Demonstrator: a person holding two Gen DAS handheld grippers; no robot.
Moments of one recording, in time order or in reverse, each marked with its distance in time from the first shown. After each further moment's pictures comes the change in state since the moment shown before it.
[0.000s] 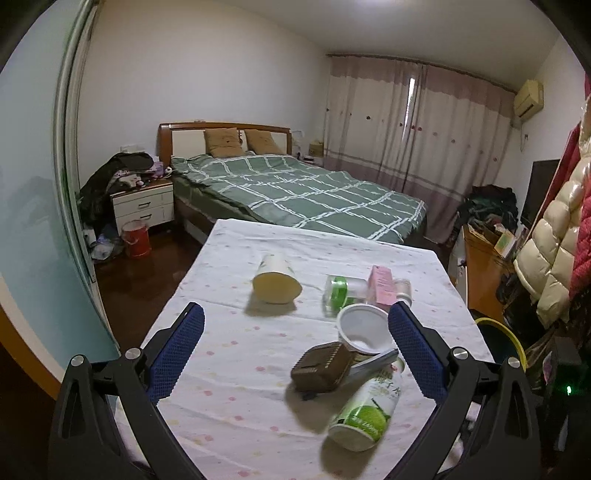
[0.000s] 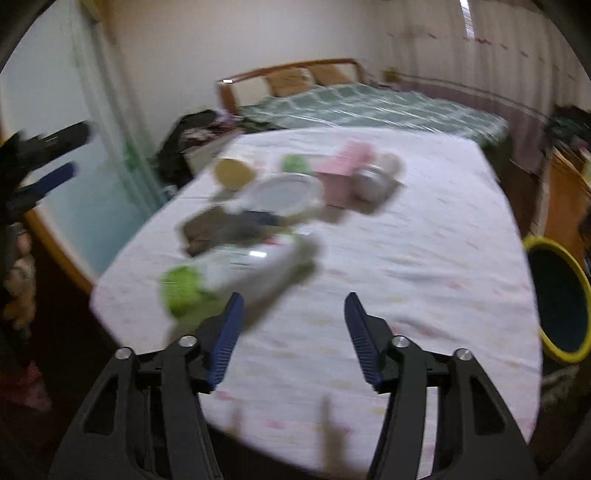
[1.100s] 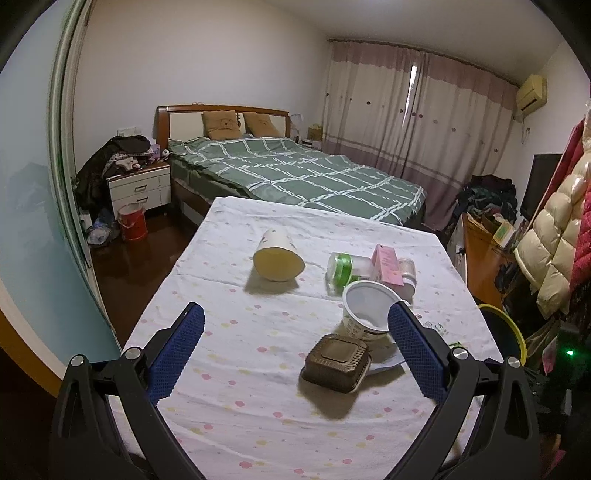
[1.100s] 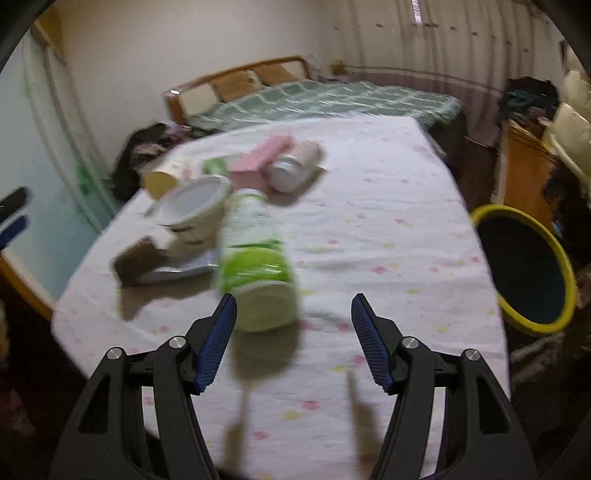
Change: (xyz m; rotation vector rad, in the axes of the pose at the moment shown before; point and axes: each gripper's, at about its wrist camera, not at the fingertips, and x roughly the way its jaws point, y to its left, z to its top) left arm 0.025 -0.007 -0.017 -0.002 0.073 -0.015; right arm -0.008 -0.077 -0.018 0.156 -0.019 -0.128
